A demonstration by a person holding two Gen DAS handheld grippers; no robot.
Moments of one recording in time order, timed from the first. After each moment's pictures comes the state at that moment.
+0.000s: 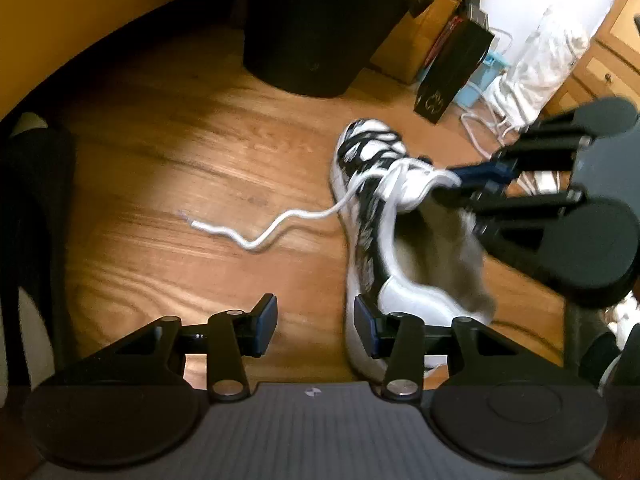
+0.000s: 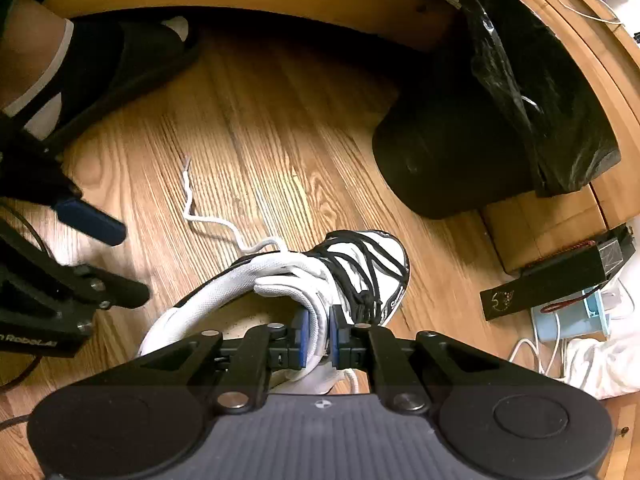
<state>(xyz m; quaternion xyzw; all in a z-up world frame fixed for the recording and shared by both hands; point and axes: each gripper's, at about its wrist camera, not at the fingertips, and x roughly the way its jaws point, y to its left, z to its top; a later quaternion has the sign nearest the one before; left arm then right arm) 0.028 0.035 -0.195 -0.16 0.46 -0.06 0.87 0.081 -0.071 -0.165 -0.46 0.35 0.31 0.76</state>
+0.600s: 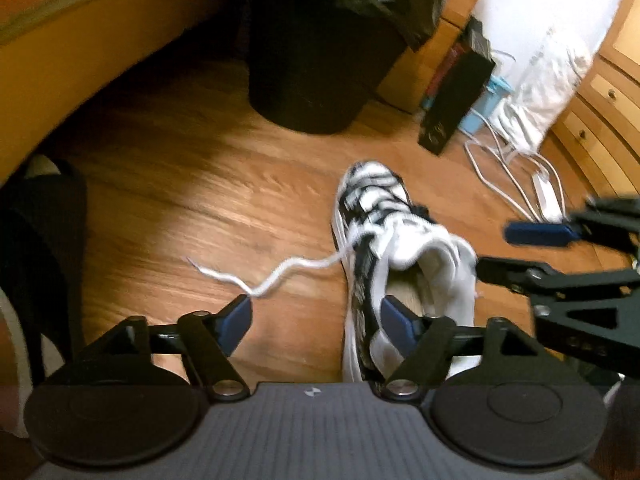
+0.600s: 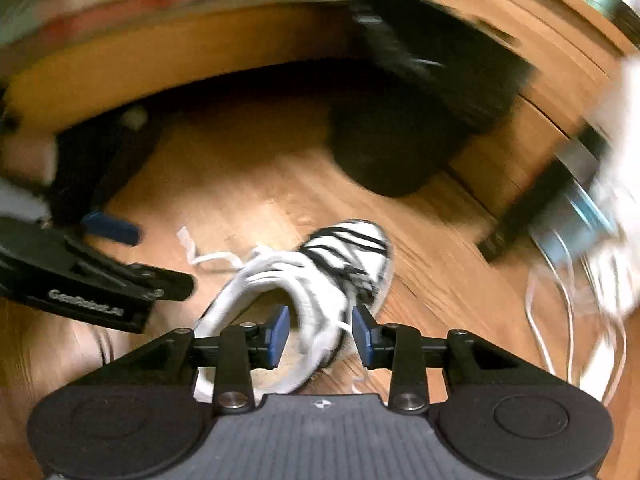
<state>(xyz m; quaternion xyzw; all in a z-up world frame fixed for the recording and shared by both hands) 0.040 0.039 -0.164 -0.15 0.43 -0.02 0.89 0.070 -0.130 -0.115 -0.26 0.38 0.26 0.85</state>
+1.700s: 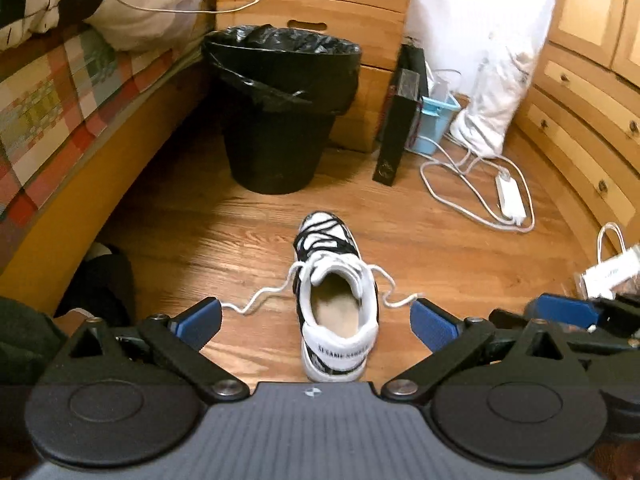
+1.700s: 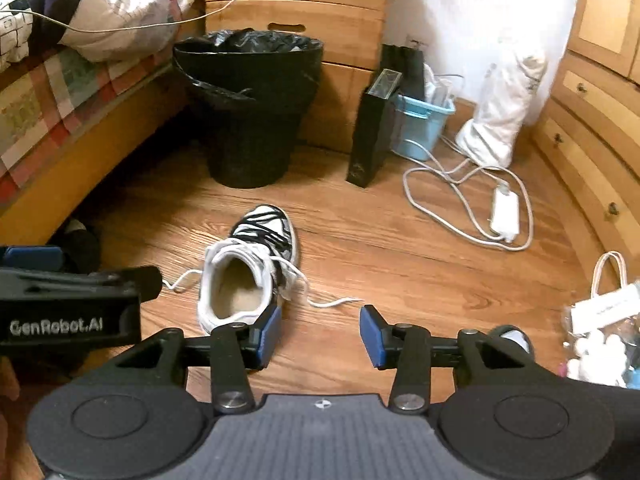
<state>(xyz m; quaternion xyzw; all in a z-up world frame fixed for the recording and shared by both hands) -0.051 -0.024 -0.032 -0.06 0.40 -0.03 0.91 -0.048 -0.187 -0.027 -0.09 0.40 0.07 0.91</state>
